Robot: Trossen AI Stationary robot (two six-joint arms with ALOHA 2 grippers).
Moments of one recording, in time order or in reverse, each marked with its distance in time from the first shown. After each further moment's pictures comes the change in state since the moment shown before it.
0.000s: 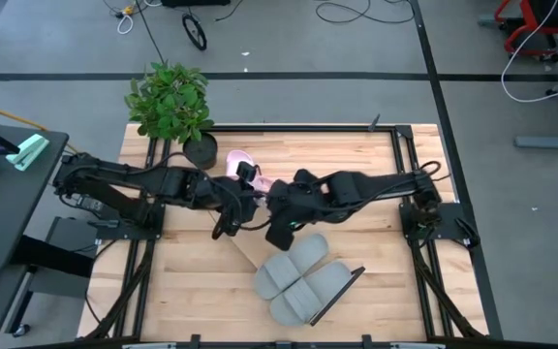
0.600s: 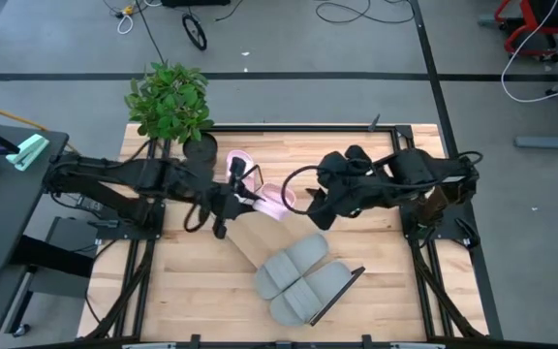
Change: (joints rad) left arm -0.001 -0.123 0.000 0.170 0.218 -0.015; right arm 0.064 -0.228 0.002 -0.210 0.218 0.146
